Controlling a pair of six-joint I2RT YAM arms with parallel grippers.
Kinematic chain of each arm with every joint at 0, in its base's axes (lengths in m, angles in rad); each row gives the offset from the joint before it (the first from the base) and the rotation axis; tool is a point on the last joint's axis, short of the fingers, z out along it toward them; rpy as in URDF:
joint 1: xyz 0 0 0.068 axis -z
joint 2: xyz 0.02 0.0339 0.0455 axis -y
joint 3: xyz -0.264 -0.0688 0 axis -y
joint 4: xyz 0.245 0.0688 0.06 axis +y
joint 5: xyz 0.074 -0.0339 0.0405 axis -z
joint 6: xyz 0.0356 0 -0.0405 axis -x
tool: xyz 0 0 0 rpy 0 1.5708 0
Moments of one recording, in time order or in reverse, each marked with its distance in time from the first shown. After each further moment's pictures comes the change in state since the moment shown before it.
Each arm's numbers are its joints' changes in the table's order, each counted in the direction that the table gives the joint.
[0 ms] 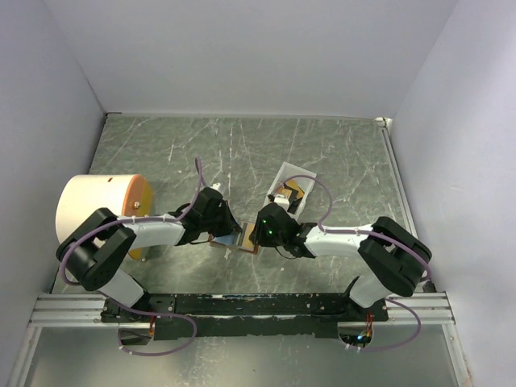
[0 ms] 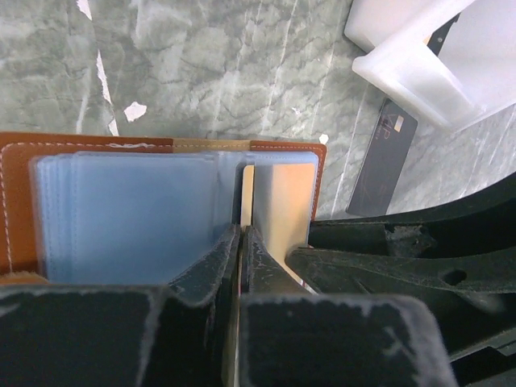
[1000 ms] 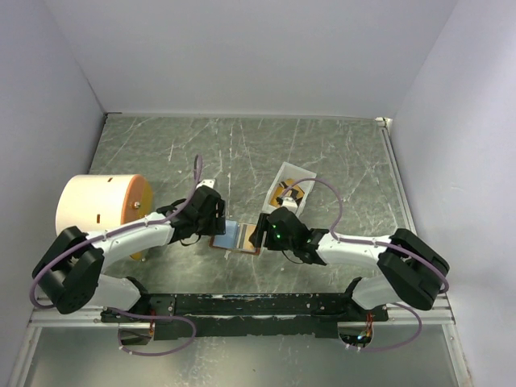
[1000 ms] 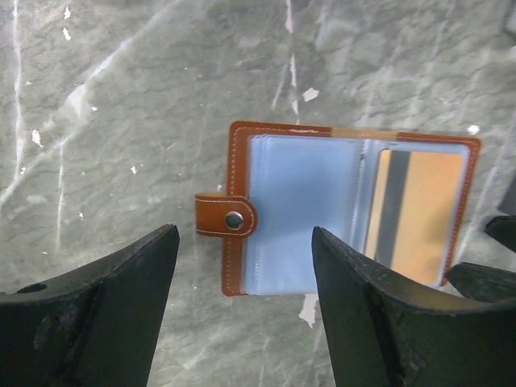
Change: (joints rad) left arm 0.024 0.200 0.090 0.460 -0.346 -0.229; right arm 0.000 0.150 -0.092 0.004 0.002 -0.007
